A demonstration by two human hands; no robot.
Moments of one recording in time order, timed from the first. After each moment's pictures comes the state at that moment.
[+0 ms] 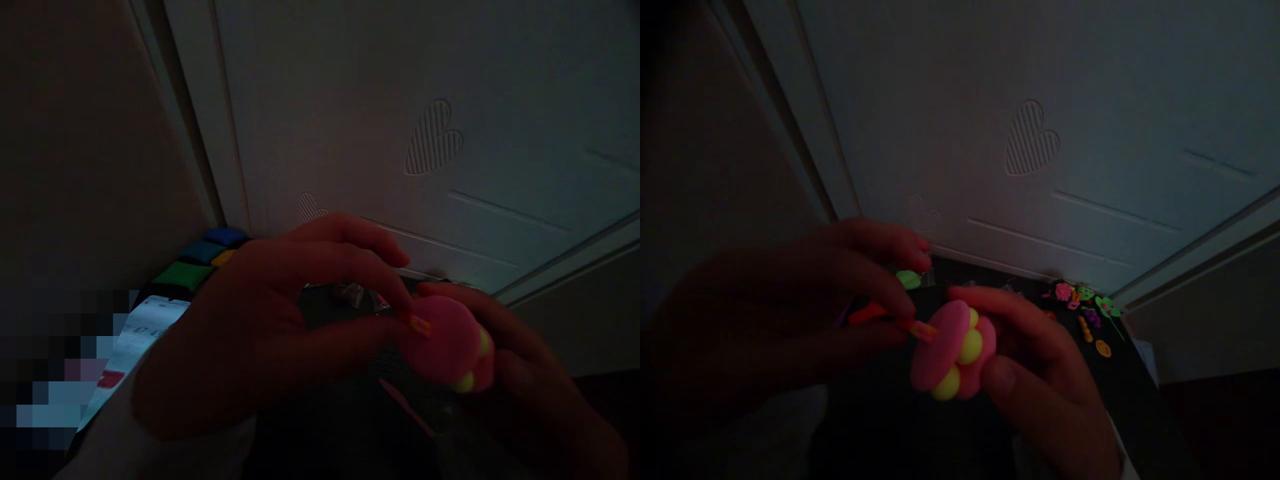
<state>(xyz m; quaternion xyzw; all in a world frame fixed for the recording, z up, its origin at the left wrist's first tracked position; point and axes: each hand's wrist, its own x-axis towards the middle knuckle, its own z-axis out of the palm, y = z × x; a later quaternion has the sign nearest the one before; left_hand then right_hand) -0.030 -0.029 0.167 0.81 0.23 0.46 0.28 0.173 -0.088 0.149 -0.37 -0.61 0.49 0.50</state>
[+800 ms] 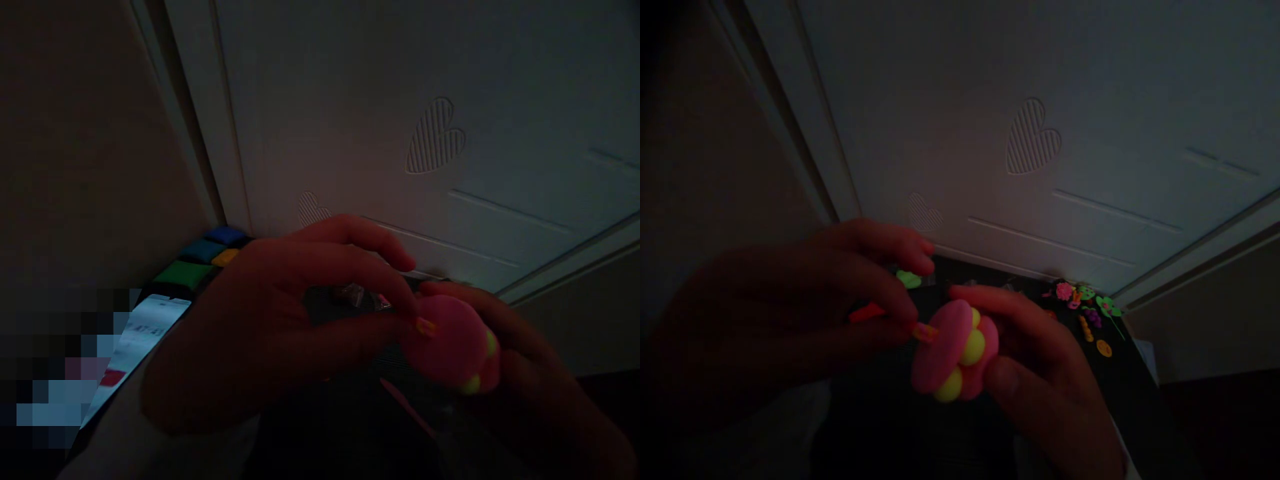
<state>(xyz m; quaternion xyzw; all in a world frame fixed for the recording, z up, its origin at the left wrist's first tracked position) -0.030 -0.028 0.169 0.82 0.22 0.45 0.29 0.170 -0.087 0.151 -0.36 -0.61 0.49 0.51</state>
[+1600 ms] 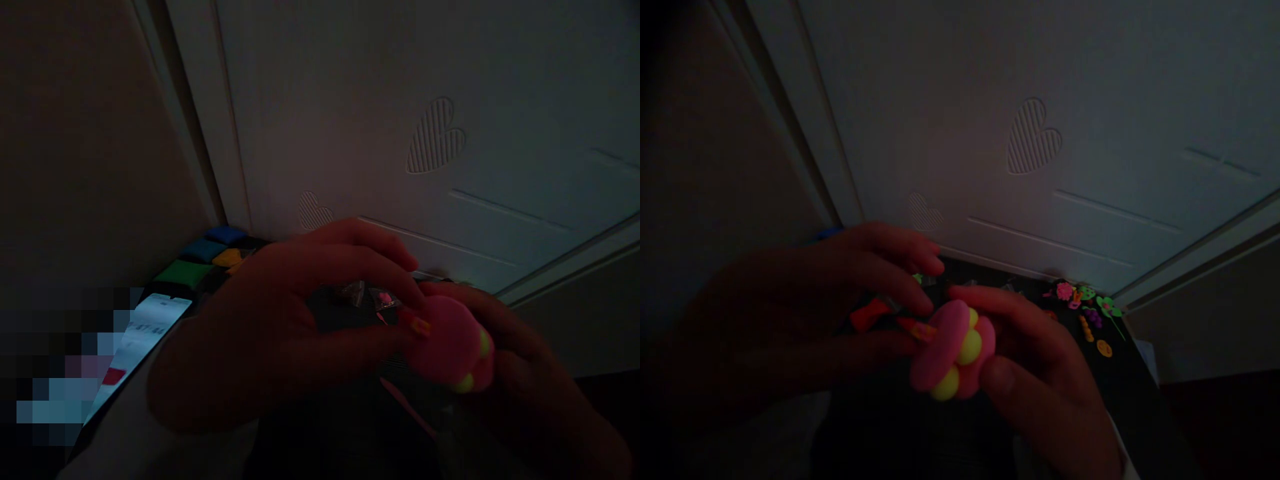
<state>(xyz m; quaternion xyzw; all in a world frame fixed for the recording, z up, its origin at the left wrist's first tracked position) -0.029 -0.028 0.168 0.81 0.21 0.44 0.32 0.170 -0.089 0.152 -0.33 -0.61 0.51 0.51</state>
